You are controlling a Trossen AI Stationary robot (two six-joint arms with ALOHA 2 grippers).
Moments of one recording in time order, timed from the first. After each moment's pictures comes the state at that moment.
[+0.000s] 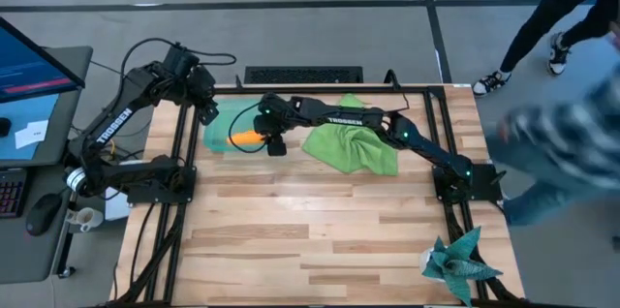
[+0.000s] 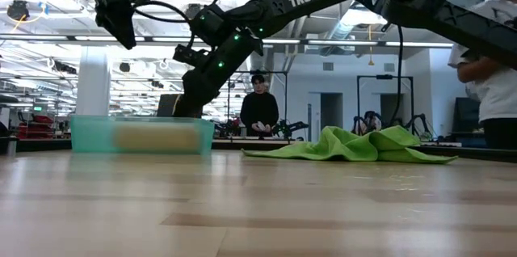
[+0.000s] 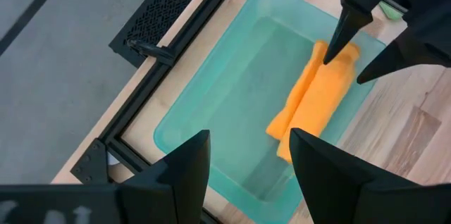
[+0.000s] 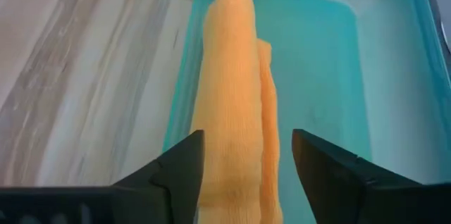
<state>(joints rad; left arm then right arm) 0.97 1.05 1.19 -1.16 0.07 0.32 -0.24 2.54 2.30 -0.59 -0.13 -0.49</state>
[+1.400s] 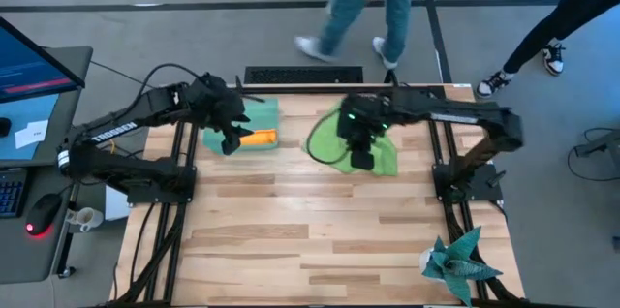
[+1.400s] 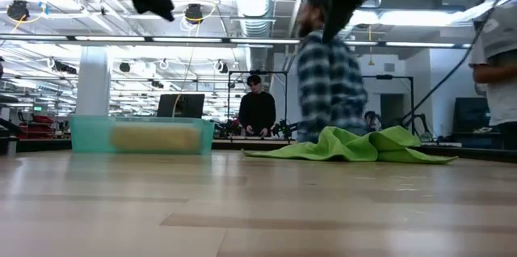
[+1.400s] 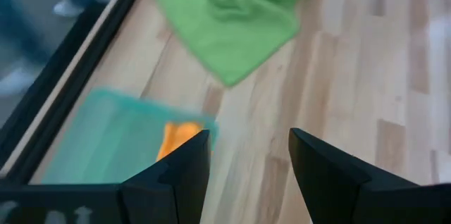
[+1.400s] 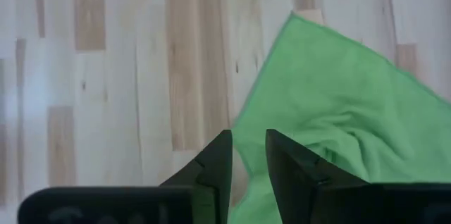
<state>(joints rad) 0.41 1.06 1.19 -0.95 0.12 0.04 -0.16 1.58 1.51 -1.10 -0.12 -0.14</state>
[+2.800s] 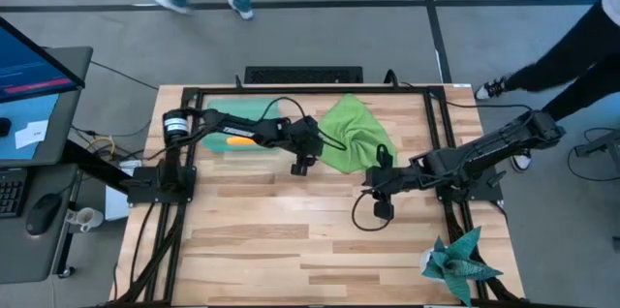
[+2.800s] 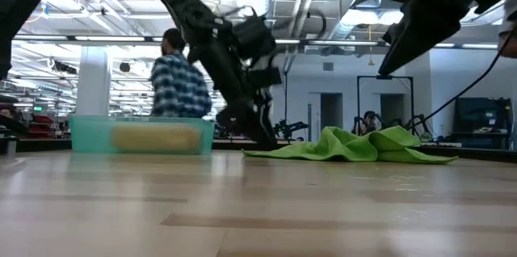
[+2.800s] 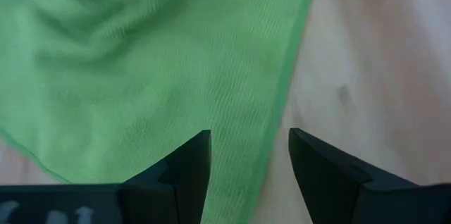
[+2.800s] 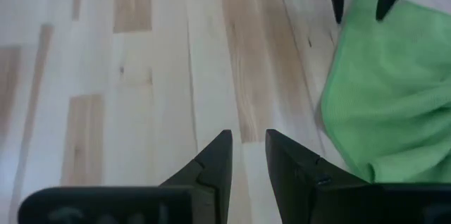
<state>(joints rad) 0.26 1.98 1.19 -0.14 0.07 0.52 0.31 1.20 0.75 -0.47 0.22 0.29</state>
